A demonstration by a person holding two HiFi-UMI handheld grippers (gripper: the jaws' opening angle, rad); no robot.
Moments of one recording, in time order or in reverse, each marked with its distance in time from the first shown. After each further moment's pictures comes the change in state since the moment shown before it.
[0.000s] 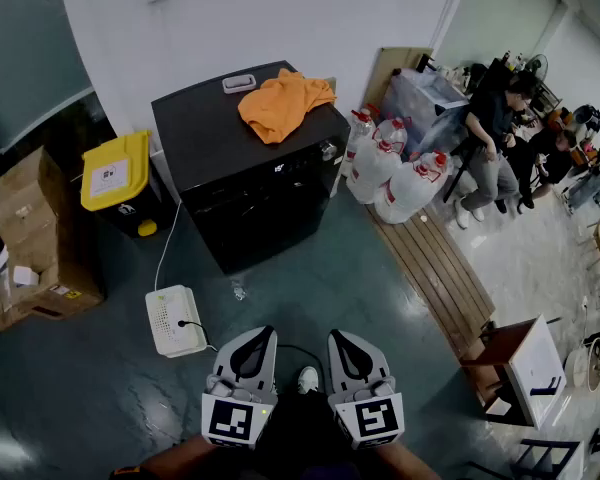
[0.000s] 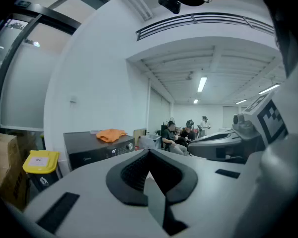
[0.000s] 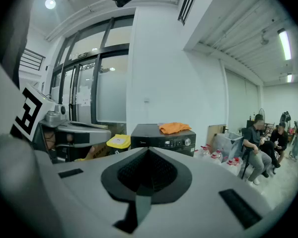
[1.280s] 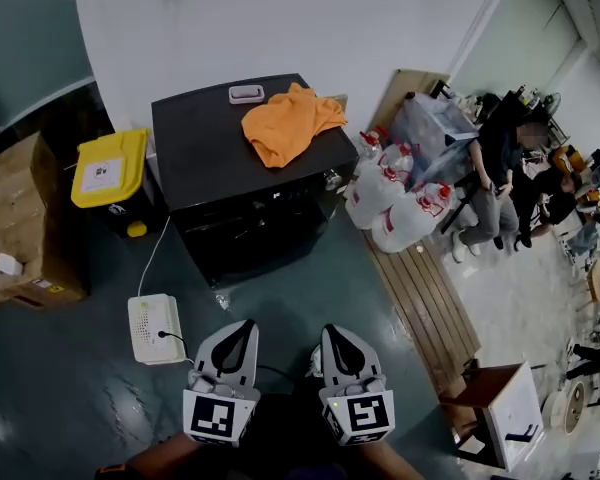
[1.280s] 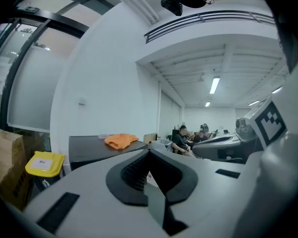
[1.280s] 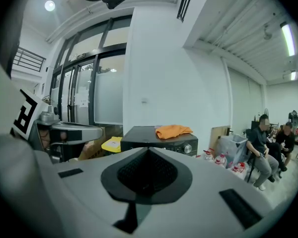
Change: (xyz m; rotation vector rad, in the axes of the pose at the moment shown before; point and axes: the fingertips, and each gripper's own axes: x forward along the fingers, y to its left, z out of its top) left arm 0.082 0.063 0.023 -0.030 -0.049 0.120; right arm 0.099 -0.067 0.027 0.005 -0.048 0.009
